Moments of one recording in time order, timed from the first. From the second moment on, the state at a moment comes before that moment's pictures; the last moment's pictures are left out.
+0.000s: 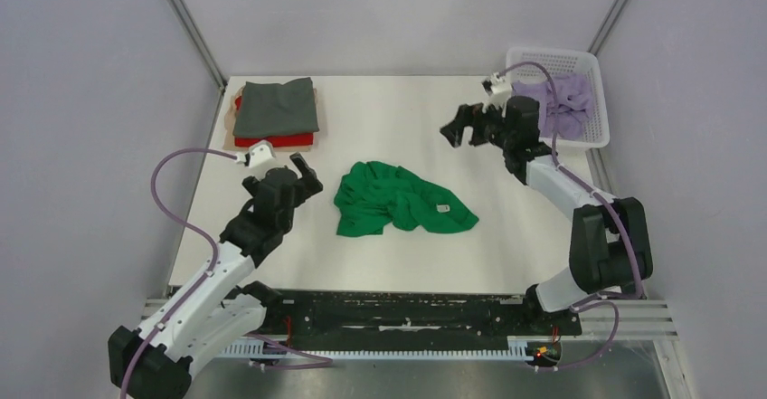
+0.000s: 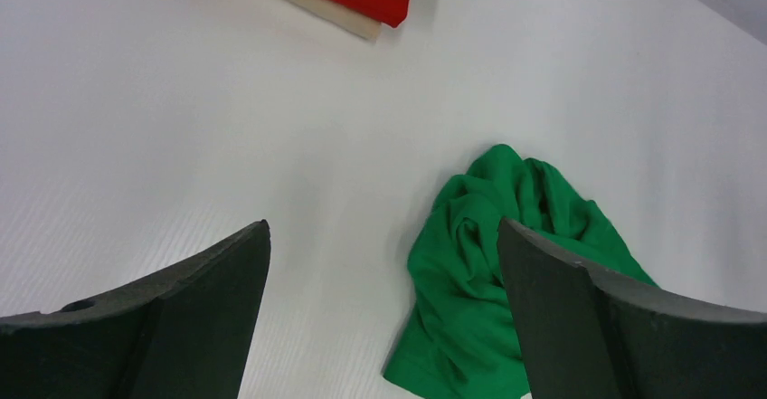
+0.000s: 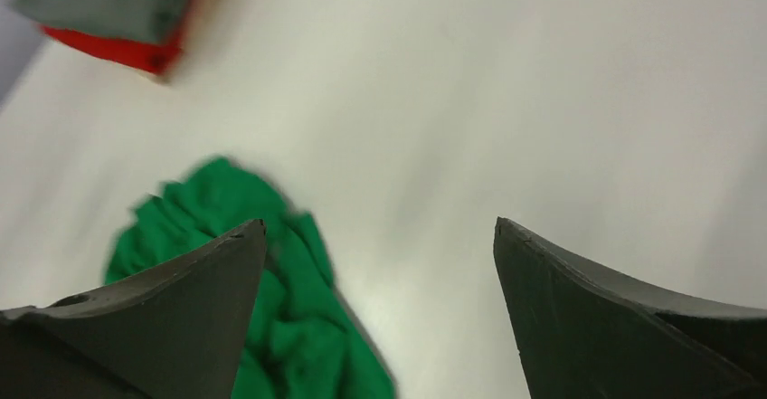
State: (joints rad) left arm -0.48 0.82 0.63 -0.31 -0.57 -0.65; right arm 0.24 1.53 1.07 0.25 -0.44 0.15
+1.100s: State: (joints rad) left arm -0.48 1.26 0.51 -0.14 -0.03 -0.77; right arm 0.32 1.15 0.49 -0.10 0.06 0.16
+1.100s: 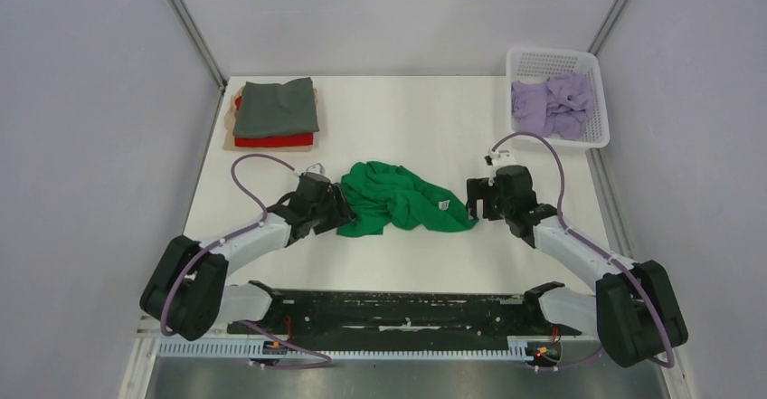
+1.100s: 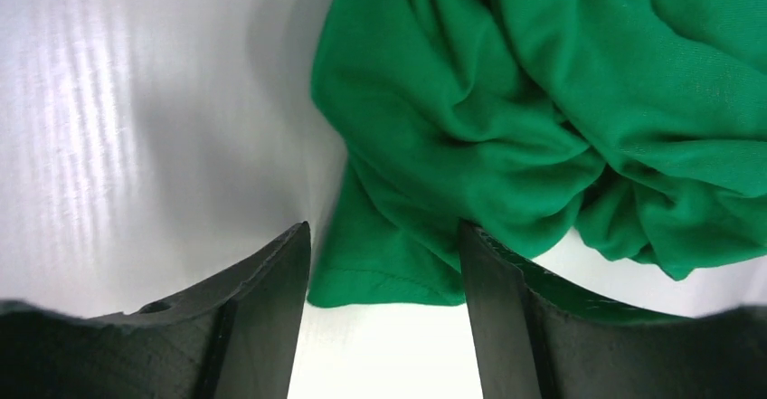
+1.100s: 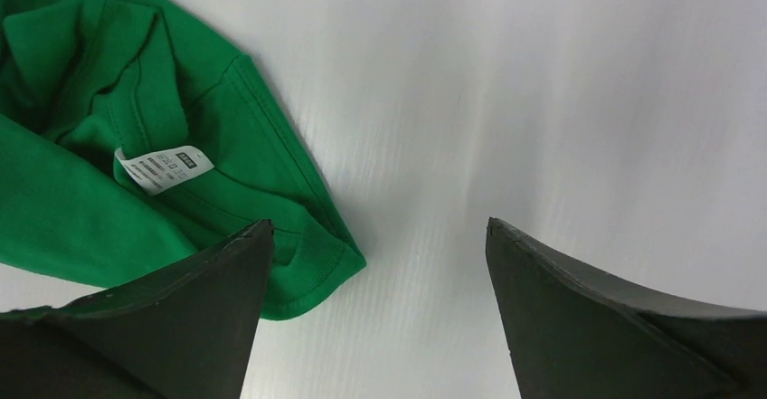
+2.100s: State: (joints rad) left arm -0.60 1.13 0.62 -0.20 -0.39 -0.78; right arm 0.45 1.16 0.45 0.01 -0.03 0.24
